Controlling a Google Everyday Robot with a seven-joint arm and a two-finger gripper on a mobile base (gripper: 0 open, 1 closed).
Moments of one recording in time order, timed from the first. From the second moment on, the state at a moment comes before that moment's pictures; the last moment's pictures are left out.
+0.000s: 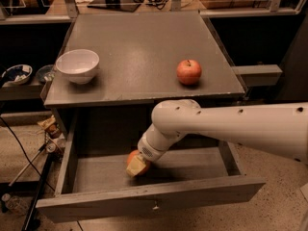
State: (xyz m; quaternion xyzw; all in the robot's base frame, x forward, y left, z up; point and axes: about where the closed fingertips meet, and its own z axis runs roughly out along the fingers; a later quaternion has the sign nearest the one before) arm 0.495 0.055 0.613 -0.49 0.84 0.18 0.13
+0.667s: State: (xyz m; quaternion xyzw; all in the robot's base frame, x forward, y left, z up) arm 0.495 0.055 0.613 -0.49 0.84 0.18 0.13
